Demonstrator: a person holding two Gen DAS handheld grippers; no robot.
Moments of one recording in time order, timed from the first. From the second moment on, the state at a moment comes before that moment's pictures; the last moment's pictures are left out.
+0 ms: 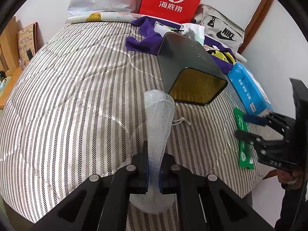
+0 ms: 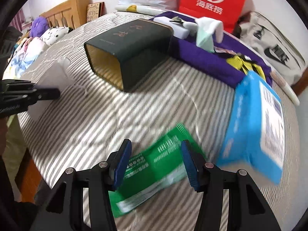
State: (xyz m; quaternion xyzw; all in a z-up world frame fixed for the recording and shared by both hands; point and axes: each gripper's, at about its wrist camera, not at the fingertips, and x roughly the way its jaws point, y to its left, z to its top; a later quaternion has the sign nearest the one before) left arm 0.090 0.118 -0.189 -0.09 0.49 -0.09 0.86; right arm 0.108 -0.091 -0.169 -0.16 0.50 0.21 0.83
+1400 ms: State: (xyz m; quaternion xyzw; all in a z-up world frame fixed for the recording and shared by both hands) left arm 0.088 0.065 -0.188 -0.09 0.49 -0.13 0.86; right arm 0.058 -0.183 -0.177 0.01 0.51 0.11 0.85
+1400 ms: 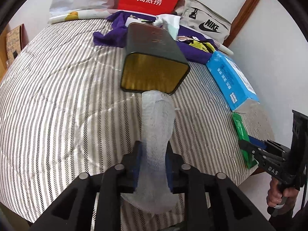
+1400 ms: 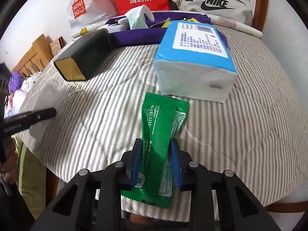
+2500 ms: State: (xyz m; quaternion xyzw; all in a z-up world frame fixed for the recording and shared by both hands) left arm 0.118 0.051 -0.081 -0.10 0.45 -0.13 0.88; right arm 0.079 -0.186 -0.071 0.02 0.43 0.21 0.88
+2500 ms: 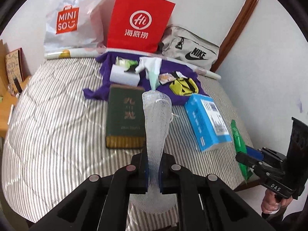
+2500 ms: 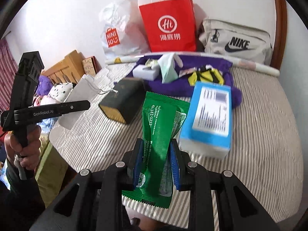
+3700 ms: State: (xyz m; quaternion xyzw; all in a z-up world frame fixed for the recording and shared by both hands) left arm 0.251 0.056 -0.064 -0.12 0.44 -0.11 0.88; right arm 0.252 -0.217 -0.063 0.05 0.42 0.16 0.89
